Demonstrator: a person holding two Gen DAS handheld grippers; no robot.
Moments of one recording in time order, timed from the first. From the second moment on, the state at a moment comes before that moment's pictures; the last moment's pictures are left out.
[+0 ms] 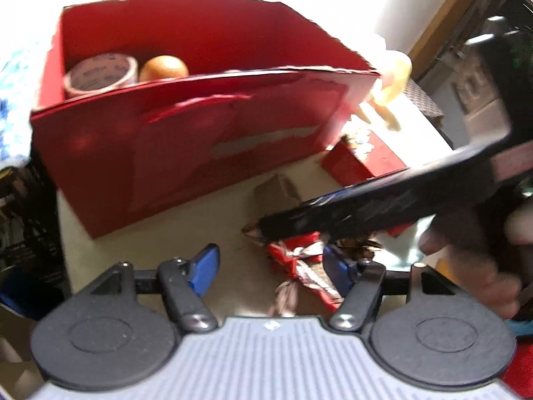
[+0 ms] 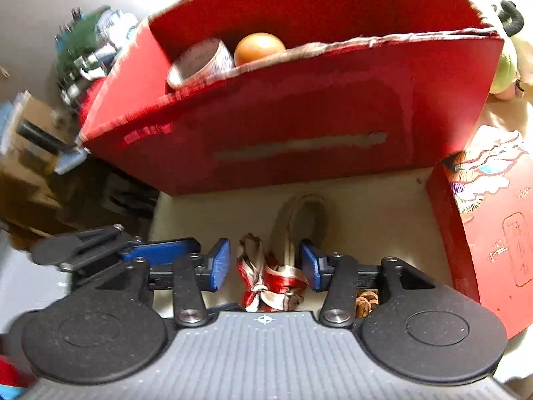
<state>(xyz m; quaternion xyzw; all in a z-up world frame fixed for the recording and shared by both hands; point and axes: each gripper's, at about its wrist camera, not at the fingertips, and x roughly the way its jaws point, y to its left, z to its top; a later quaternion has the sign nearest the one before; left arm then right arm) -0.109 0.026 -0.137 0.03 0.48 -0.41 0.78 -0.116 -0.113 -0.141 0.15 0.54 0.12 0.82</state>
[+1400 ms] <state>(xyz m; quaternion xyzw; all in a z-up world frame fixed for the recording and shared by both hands) -0.070 -0.049 0.034 0.12 0.26 -0.46 0.84 -0.093 -0.164 0.034 0.09 0.30 0.12 0.94</state>
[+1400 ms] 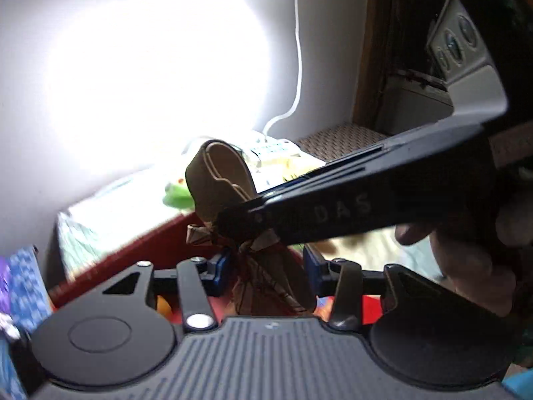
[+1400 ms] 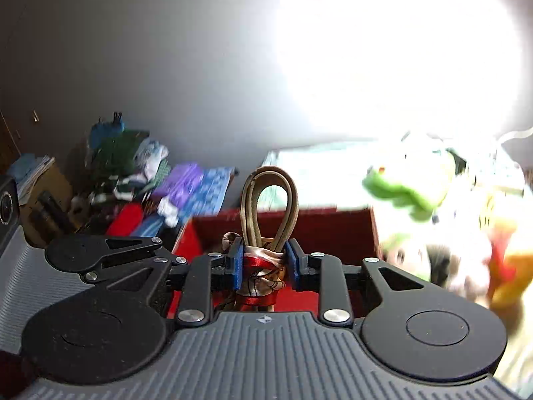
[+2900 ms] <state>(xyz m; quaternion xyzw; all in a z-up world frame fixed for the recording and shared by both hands) 0.086 -0.085 -0.118 0.09 0.57 -0.32 0.75 0.083 -0.157 -0.120 0.03 0.59 0.19 0.78</state>
